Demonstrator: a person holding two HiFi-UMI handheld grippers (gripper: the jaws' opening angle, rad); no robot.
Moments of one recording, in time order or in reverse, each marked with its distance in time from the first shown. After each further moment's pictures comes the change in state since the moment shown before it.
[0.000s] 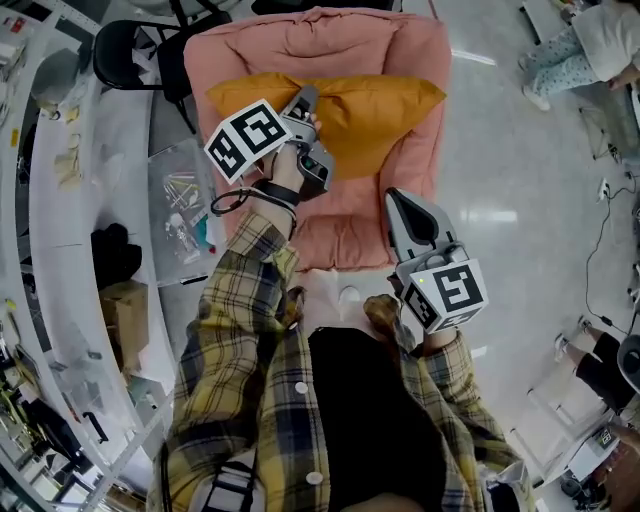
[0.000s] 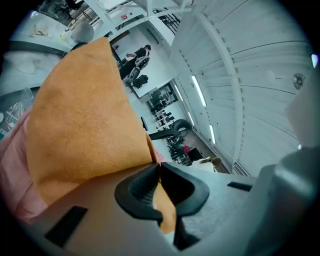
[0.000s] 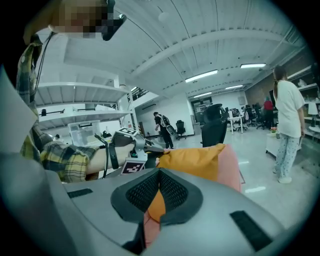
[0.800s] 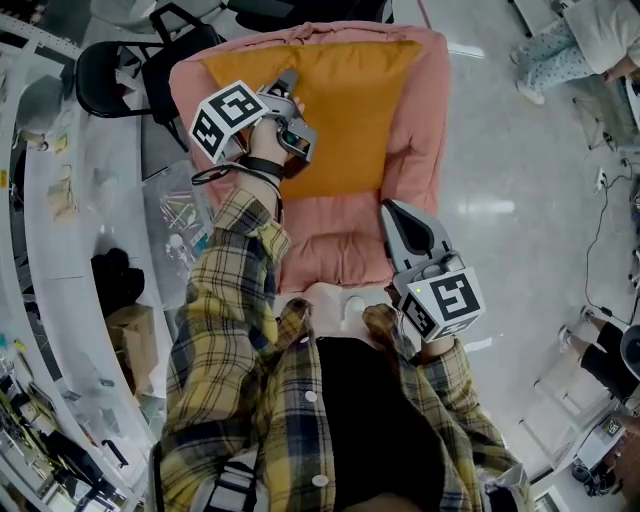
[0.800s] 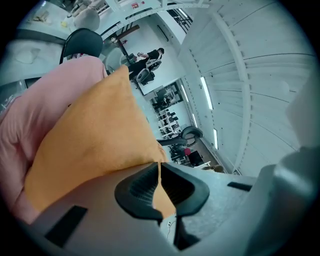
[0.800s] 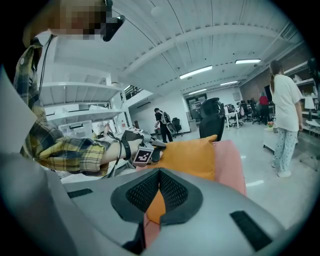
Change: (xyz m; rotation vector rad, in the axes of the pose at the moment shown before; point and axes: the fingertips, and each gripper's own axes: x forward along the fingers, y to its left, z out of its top) left arm 0.082 0.031 0.075 -0.097 0.016 0.002; right arm 0.052 -0.021 0.007 0.051 0.028 -0.038
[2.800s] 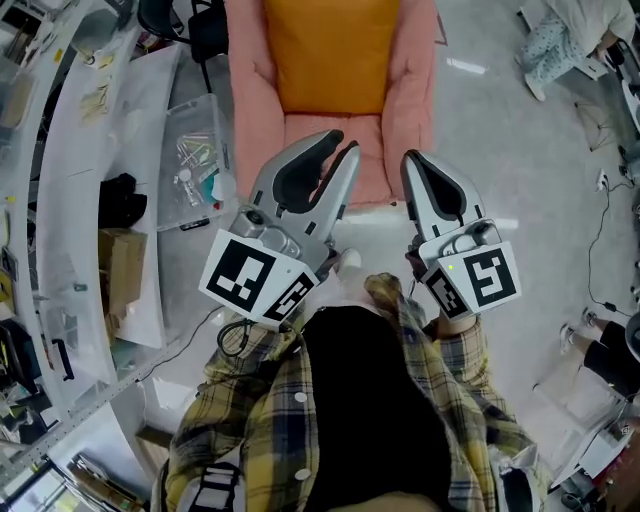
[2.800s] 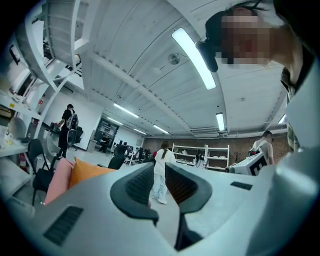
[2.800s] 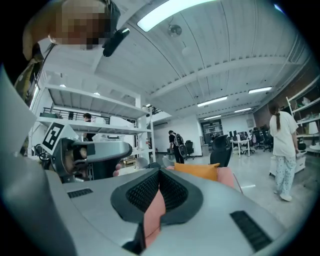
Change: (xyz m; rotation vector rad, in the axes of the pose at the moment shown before) left arm -0.447 -0.206 -0.309 0.972 -0.205 -0.349; right arm -0.282 0.150 -0.004 -0.181 -0.245 0.102
